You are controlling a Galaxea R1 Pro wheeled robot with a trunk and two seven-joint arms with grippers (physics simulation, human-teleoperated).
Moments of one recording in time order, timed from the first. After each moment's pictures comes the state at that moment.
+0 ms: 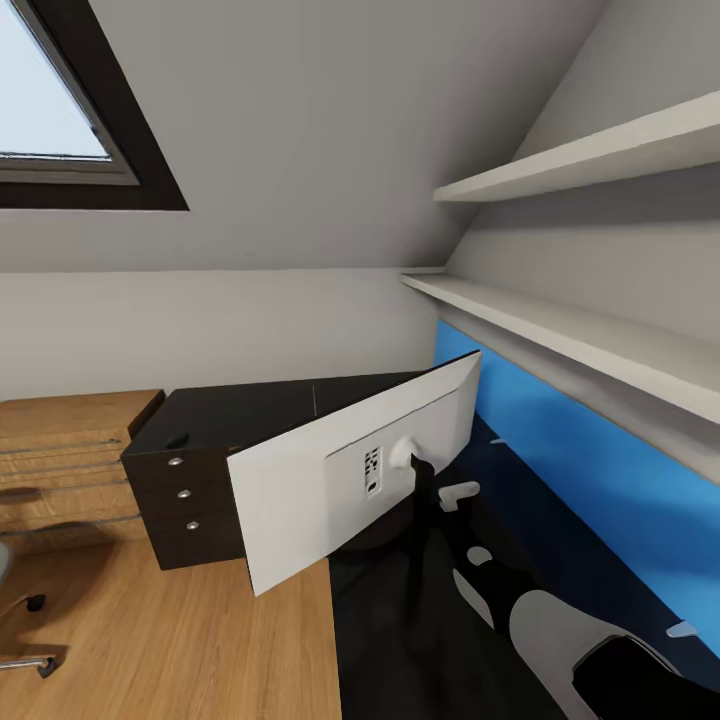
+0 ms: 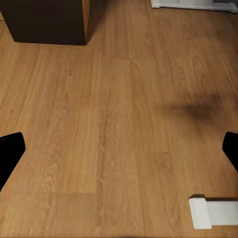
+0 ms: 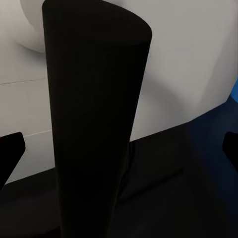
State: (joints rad) left arm -0.11 -0.03 0.02 -0.07 0.16 -0.86 -0.01; right arm -0.81 0.04 0.48 -0.20 -0.23 -0.43 -0.11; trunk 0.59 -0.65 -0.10
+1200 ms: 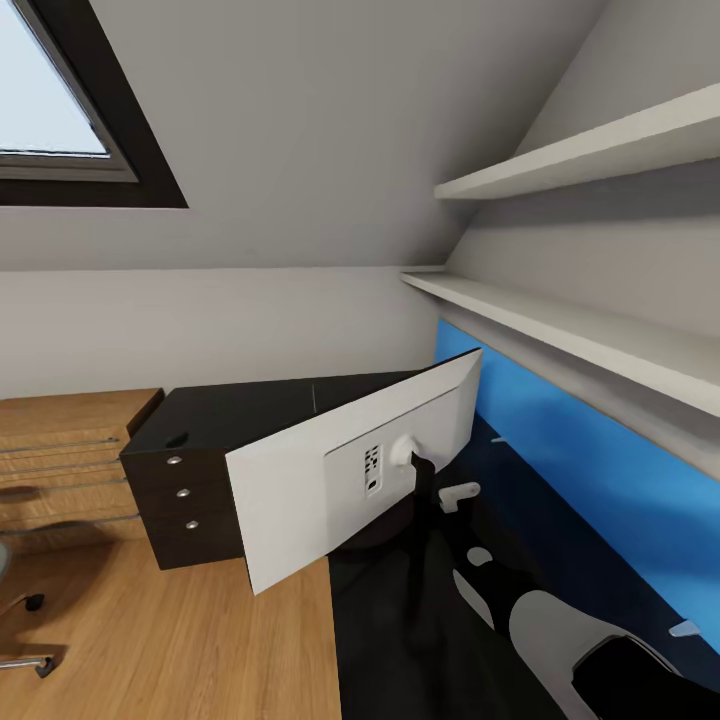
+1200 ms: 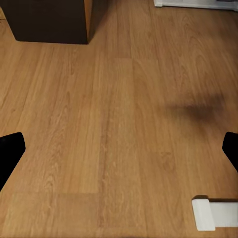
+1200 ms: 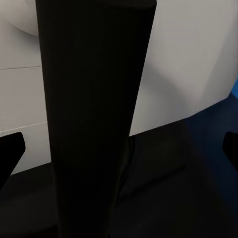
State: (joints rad) left arm -0.11 -0.03 0.02 -0.07 0.17 -0.85 0.00; right arm -0.81 0.04 0.48 -0.19 -0.23 -0.43 -0.11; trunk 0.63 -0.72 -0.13
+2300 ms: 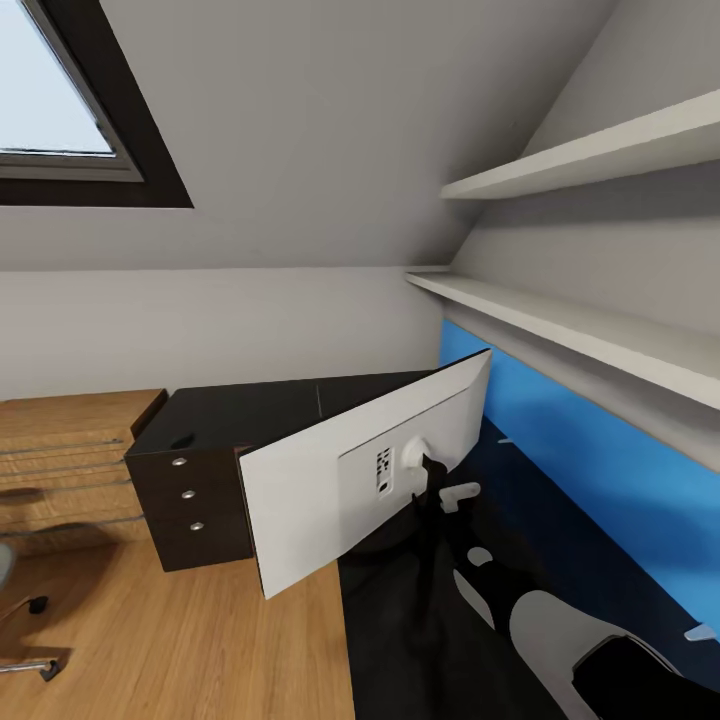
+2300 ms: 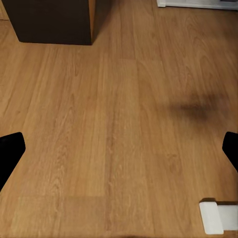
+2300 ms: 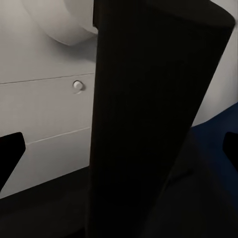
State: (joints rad) left arm -0.11 -0.03 0.02 -0.07 0.17 -0.85 -0.01; right arm -0.81 0.04 0.48 -0.19 -0.23 -0.43 -0.11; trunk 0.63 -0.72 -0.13
